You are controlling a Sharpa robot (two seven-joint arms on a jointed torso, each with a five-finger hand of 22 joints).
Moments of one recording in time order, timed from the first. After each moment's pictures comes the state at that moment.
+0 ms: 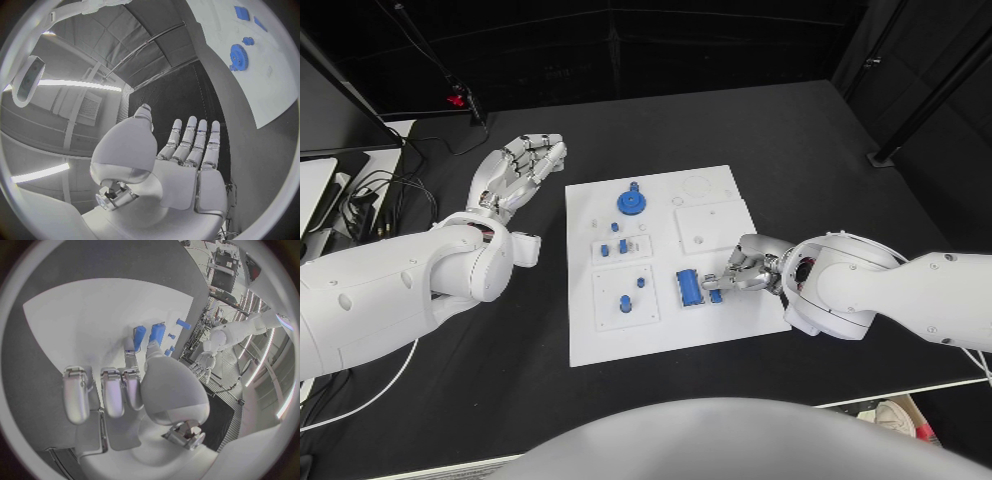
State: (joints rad) left arm 1.24 -0.71 -0.24 1.36 -0.11 -0.46 0.68; left_hand 1.23 0.07 -0.11 0.29 0.28 0.30 0.15 0.66 0.10 0.44 0.26 0.58 0.07 0.22 0.25 0.78 0.14 0.10 0.38 0.29 0.06 0.58; right arm 1.13 -1.13 -0.17 1.95 -1.12 -0.33 -0.63; right_hand 1.24 0.04 -0.13 0.29 0.05 1.18 0.09 0.18 0.15 1.47 0.03 1.58 1.31 1.47 -0.03 1.57 1.31 0.01 1.46 0.09 1.57 1.31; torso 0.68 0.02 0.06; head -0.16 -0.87
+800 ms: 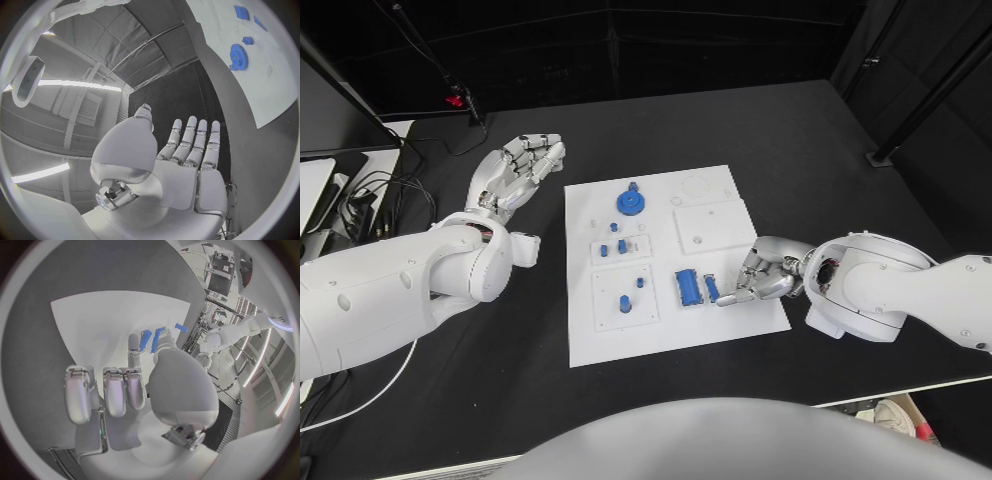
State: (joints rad) left arm 1.24 -0.71 -0.24 1.36 -0.11 -0.46 0.68; left_hand 1.23 0.07 -0.11 0.29 0.29 0.30 0.15 0.66 0.10 0.44 0.26 0.59 0.07 0.22 0.25 0.78 0.14 0.10 0.38 0.29 0.06 0.58; right arm 1.13 -1.22 -0.17 1.98 -1.11 -0.26 -0.54; right_hand 1.22 -0.17 -0.16 0.30 0.05 1.22 0.05 0.31 0.26 1.47 -0.01 1.58 1.31 1.47 -0.06 1.57 1.31 0.01 1.47 0.05 1.57 1.31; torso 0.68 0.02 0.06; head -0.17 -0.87
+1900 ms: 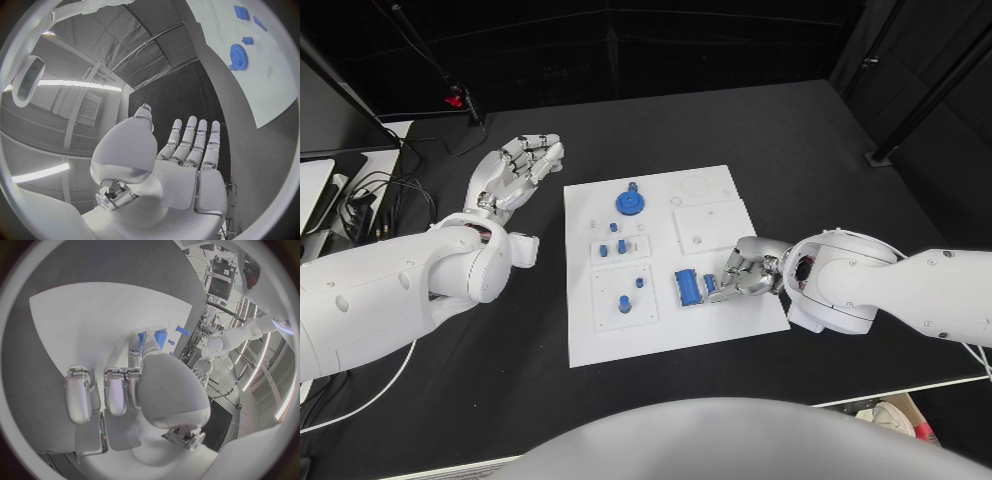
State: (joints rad) left arm 1.24 -0.71 -0.24 1.36 -0.11 -0.46 0.68; left_hand 1.23 0.07 -0.11 0.29 0.29 0.30 0.15 0.66 0.10 0.44 0.26 0.59 0.07 0.22 0.25 0.78 0.14 0.10 0.38 0.29 0.06 0.58; right arm 1.13 -1.13 -0.17 1.92 -1.12 -0.24 -0.56; right_hand 1.35 -0.02 -0.10 0.27 0.05 1.17 0.04 0.36 0.35 1.47 -0.02 1.58 1.31 1.46 -0.06 1.57 1.31 0.01 1.46 0.04 1.57 1.31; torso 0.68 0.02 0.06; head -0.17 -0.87
